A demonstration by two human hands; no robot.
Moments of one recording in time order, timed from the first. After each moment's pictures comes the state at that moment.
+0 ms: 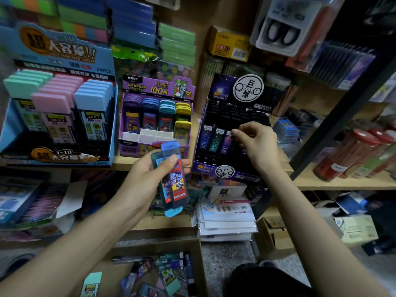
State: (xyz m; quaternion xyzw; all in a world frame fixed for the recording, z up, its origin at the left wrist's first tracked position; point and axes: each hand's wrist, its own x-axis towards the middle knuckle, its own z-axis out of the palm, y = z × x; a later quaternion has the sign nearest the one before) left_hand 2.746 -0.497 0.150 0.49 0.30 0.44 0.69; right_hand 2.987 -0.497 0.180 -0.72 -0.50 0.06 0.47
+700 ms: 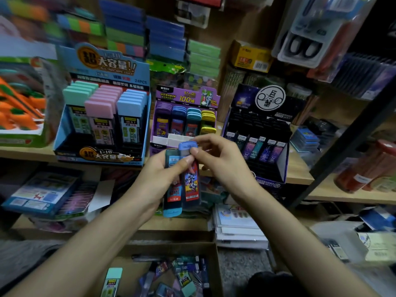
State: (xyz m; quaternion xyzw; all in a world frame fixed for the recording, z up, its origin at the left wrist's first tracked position) left_hand 2.716 -0.500 0.166 0.50 0.33 0.46 0.65; right_hand 2.851 -0.525 0.202 -0.57 -0.60 0.32 0.47
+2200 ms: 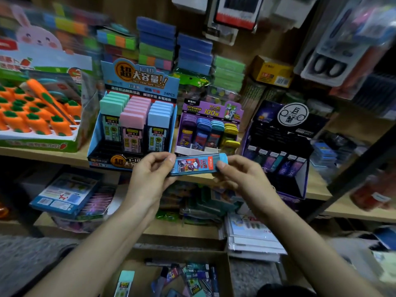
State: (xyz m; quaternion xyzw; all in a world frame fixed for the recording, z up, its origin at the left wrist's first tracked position) left_hand 2.671 -0.479 0.165 0.37 0.39 0.56 0.62; right_hand 2.849 -0.529 0.196 -0.57 -0.49 0.44 0.49
